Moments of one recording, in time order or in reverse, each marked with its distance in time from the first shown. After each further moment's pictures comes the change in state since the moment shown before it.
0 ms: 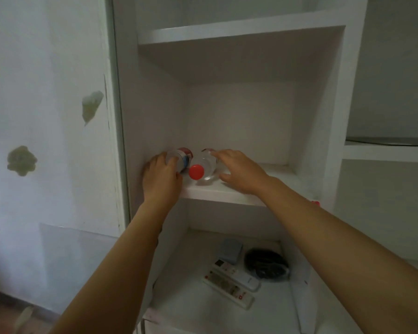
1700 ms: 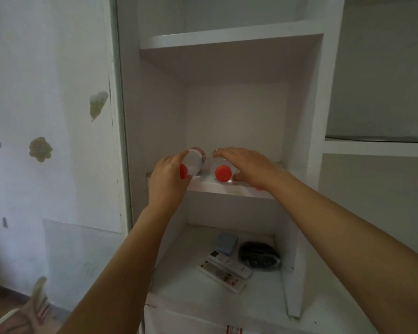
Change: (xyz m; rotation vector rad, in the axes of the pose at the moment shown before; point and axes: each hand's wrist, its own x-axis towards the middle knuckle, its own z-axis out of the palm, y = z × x) left_hand -0.039 0.026 -0.023 -0.303 0.150 0.090; right_hand -0.030 0.009 -0.028 -0.205 -0.057 -0.089
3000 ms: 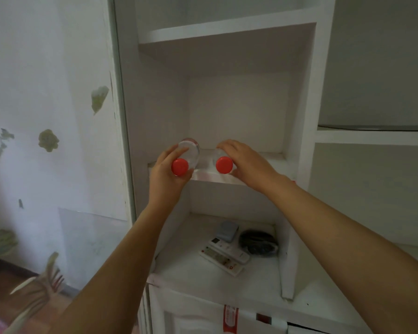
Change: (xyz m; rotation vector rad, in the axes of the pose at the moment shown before) left_hand -0.026 0.016 -0.011 -0.320 0.056 -0.099; right_hand -0.022 -0.004 0.018 0.157 0.192 -0.040
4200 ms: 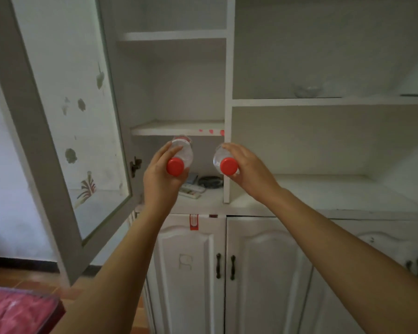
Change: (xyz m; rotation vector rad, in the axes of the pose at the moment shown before) left_hand -0.205 0.178 -0.125 -0.111 -0.137 0.003; right_hand -0.263 -0.174 -0.140 0.070 0.116 0.277
